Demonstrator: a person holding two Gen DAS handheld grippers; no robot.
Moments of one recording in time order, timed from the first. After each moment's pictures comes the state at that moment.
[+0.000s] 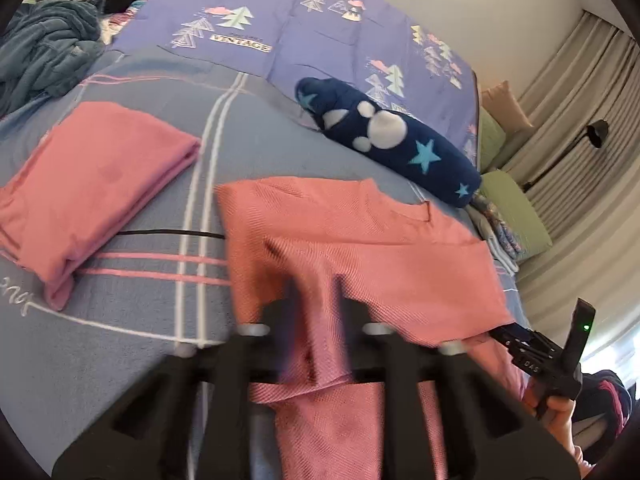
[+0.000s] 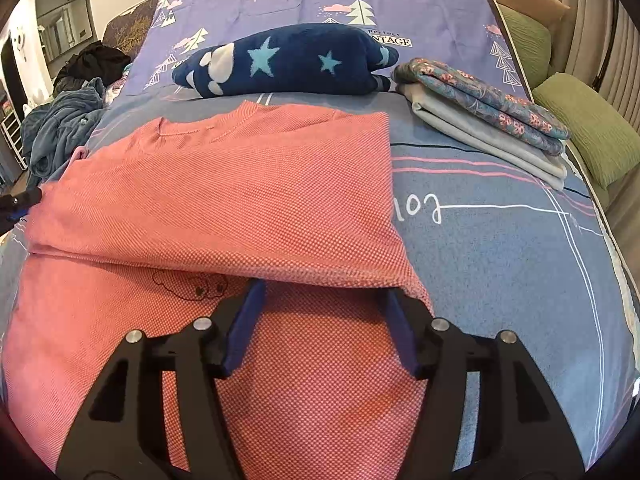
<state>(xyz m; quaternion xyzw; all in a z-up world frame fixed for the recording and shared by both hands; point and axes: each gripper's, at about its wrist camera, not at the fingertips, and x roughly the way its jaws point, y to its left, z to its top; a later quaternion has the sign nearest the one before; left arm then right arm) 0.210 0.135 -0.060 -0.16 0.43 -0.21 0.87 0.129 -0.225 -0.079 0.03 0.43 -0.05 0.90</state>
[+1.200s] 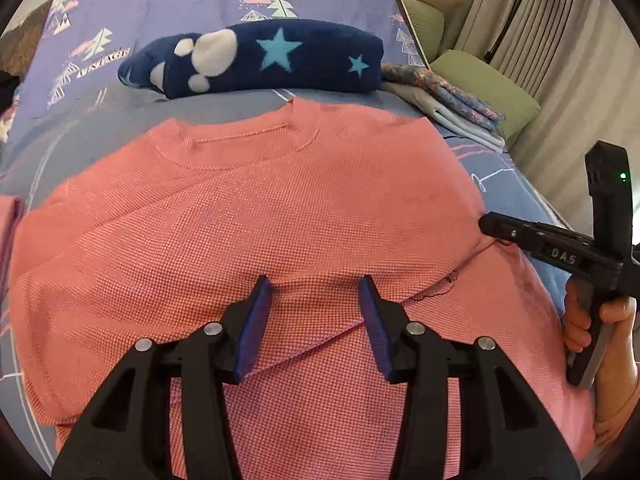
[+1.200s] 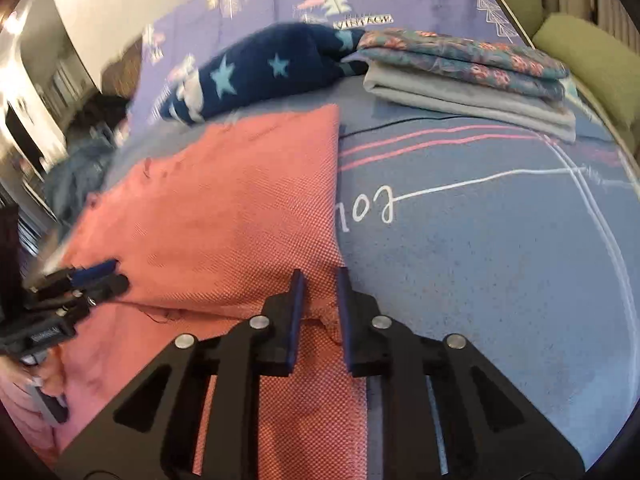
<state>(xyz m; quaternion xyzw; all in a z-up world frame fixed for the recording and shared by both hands) 0.183 -0.058 -0.078 0.05 0.45 -0.30 0.84 0.131 -0.299 -0.085 0.16 0.42 0.00 0.89</state>
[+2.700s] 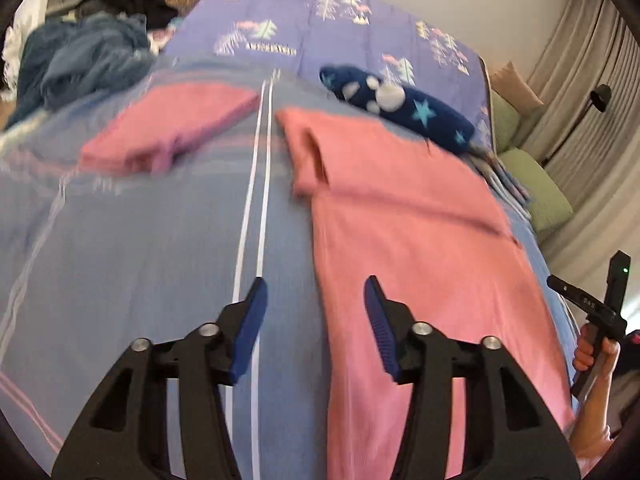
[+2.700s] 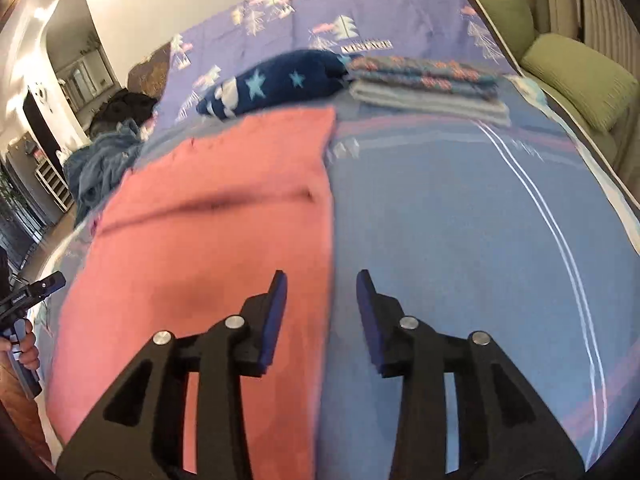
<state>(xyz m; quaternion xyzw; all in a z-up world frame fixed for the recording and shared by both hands) 0.040 0.163 -0.069 -0.11 0.42 -0.17 0.88 -0.019 -0.299 -0.064 0.13 0.41 0.00 0.90</state>
